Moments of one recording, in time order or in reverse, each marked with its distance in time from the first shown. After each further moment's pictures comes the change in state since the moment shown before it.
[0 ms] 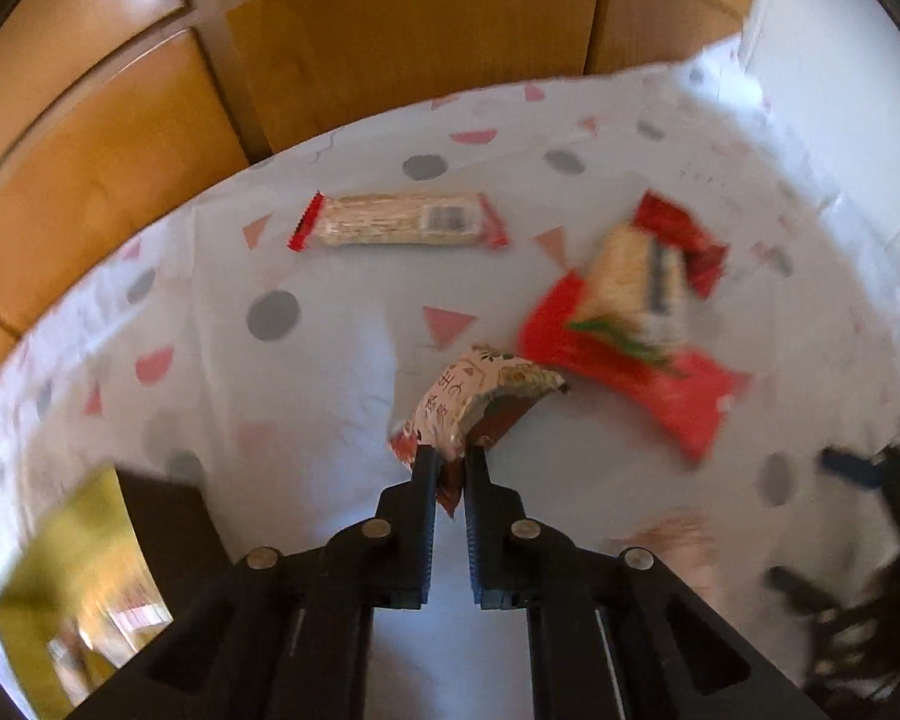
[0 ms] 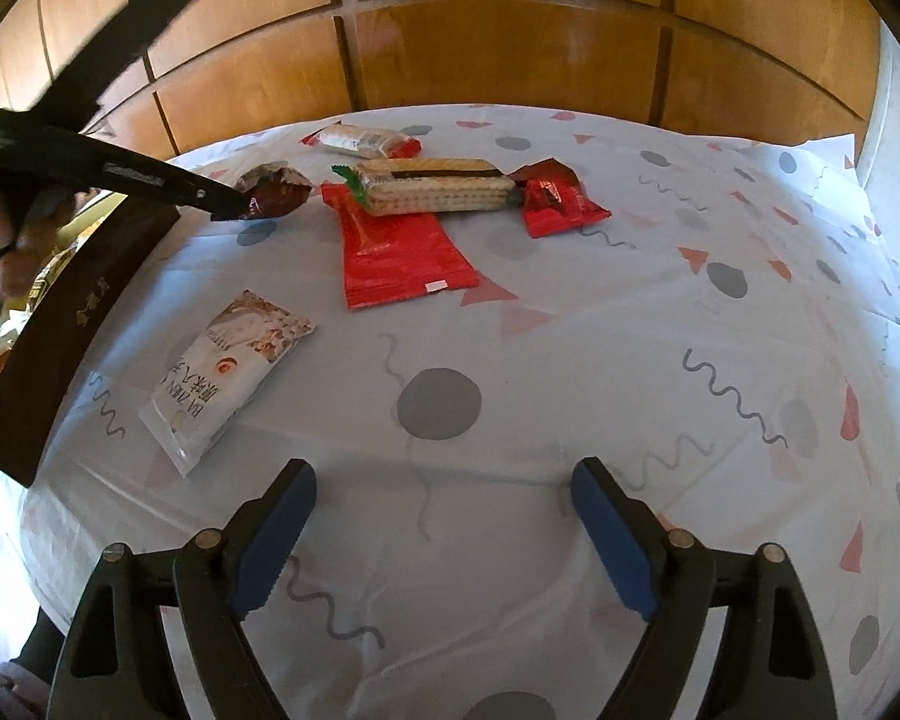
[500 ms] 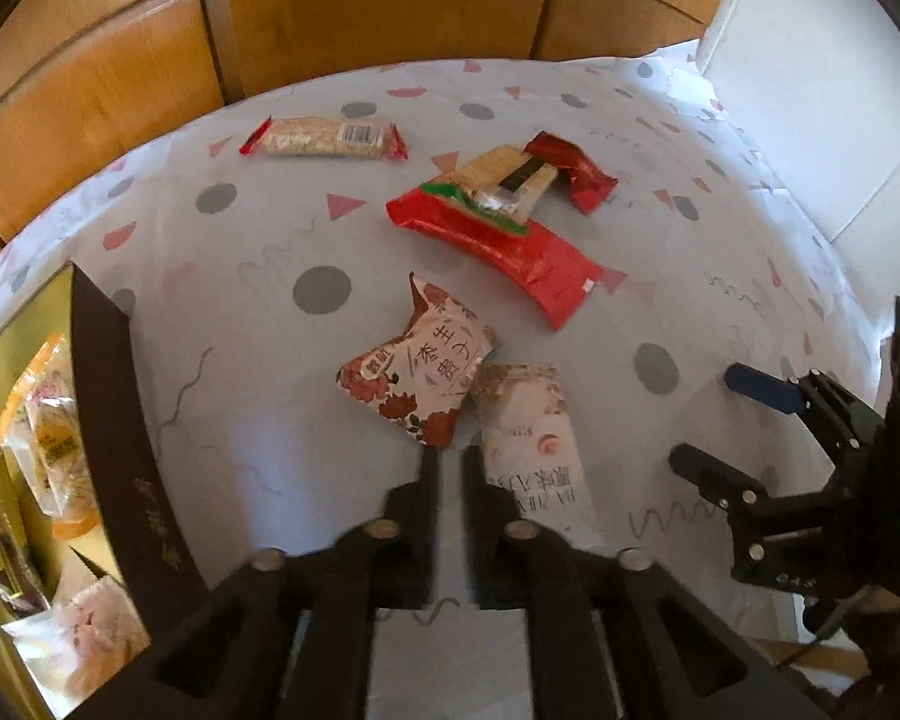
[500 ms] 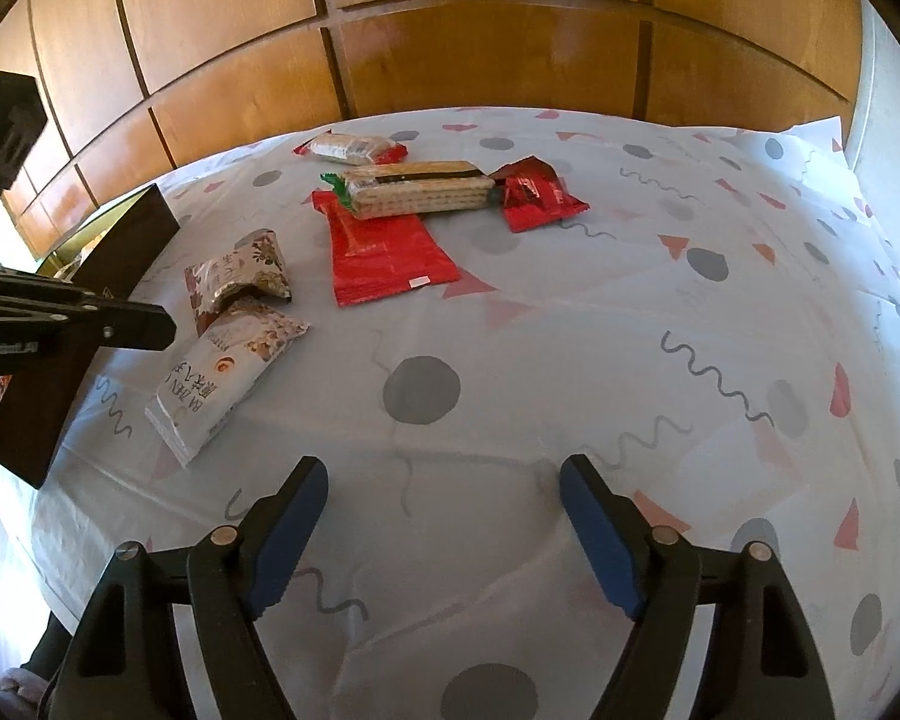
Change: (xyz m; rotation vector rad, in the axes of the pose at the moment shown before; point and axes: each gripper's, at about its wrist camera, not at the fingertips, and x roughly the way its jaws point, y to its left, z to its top) left arm -0.035 -0.048 -0.073 -0.049 0.000 -0.086; right arm -0.009 -0.007 -0.008 0.030 -0.013 0.001
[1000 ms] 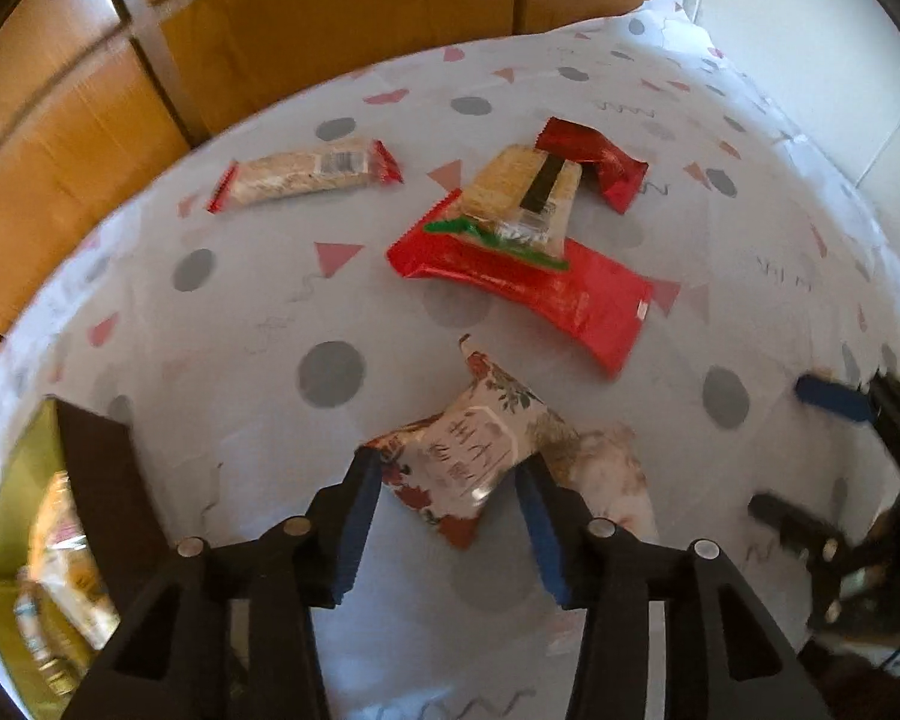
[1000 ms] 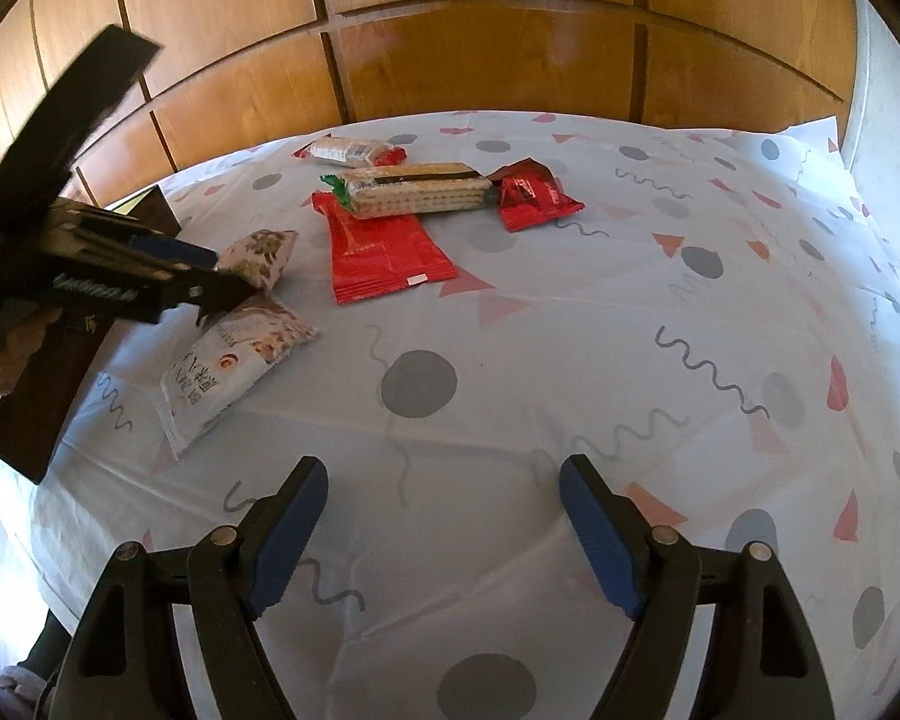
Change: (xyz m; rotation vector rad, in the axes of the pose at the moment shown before) left arm 0.049 0.004 0.046 0.125 0.064 0.055; right arm -0.002 -0.001 -0.004 0.000 -0.014 0.002
